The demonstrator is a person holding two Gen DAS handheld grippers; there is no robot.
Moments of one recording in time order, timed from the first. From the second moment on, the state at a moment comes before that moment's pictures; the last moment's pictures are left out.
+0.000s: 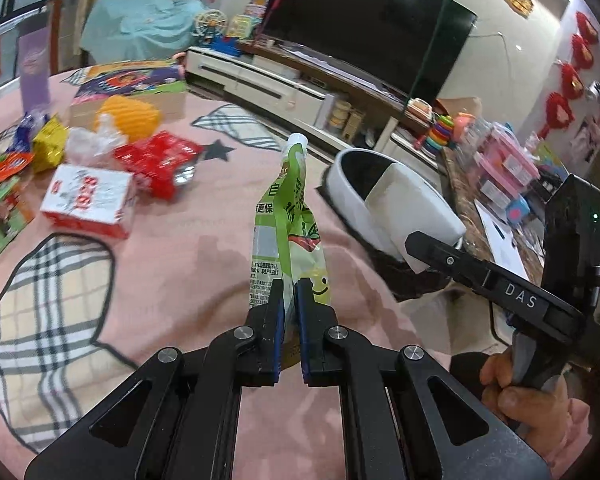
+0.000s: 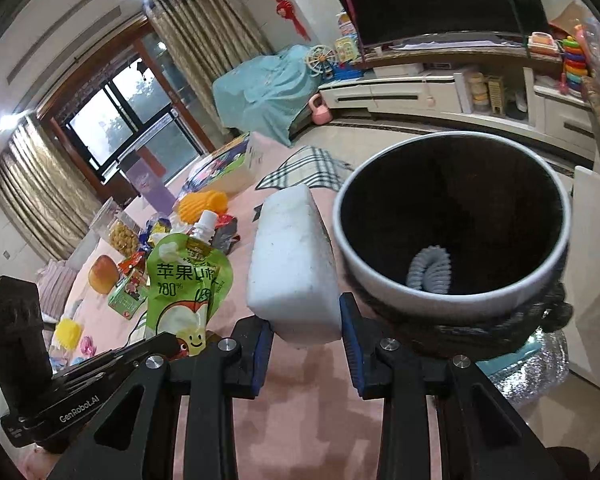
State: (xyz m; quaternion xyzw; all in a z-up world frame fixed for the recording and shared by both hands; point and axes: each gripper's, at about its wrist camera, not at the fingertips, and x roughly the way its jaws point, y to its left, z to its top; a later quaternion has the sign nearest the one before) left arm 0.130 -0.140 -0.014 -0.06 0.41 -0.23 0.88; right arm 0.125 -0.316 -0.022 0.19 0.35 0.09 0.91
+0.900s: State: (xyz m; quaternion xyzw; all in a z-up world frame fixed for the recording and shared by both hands) left arm 0.151 -0.233 0.004 0.00 0.42 -0.30 0.86; right arm 0.114 -0.385 -0.015 0.22 0.32 0.03 0.92
